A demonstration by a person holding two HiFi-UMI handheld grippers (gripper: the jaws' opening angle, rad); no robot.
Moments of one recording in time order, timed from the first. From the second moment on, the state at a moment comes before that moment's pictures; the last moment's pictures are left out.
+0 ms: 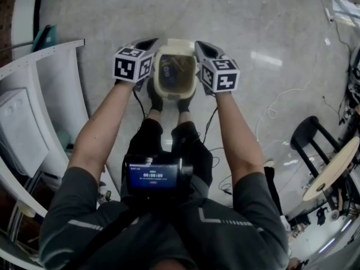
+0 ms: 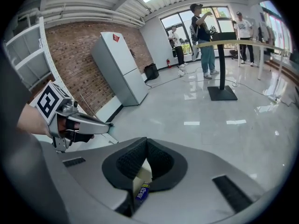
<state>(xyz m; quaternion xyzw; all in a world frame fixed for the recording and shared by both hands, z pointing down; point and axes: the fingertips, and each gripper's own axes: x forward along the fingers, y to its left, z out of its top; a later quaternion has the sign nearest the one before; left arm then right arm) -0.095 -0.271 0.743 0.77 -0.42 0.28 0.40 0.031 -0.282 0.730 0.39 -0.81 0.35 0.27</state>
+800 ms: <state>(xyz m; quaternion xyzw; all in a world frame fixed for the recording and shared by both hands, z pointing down) -0.056 -0.152 0.768 0.78 -0.33 0.34 0.41 0.054 -0.165 0.764 0.36 -0.79 0.39 0.32</state>
